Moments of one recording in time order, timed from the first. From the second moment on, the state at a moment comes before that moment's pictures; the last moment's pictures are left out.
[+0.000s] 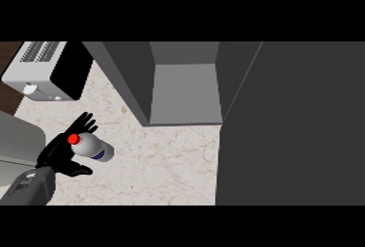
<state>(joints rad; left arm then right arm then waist) -0.45 0.35 0.31 -0.34 0.00 -0.67 -0.51 0.59 -0.04 0.12 -2.22 -0.29 0.37 -0.10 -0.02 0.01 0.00</state>
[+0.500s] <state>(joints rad) -0.50 0.32 0.31 -0.24 0.00 -0.68 -0.52 0.61 -0.03 0.15 -2.21 -0.27 0.37 -0.12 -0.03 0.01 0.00</state>
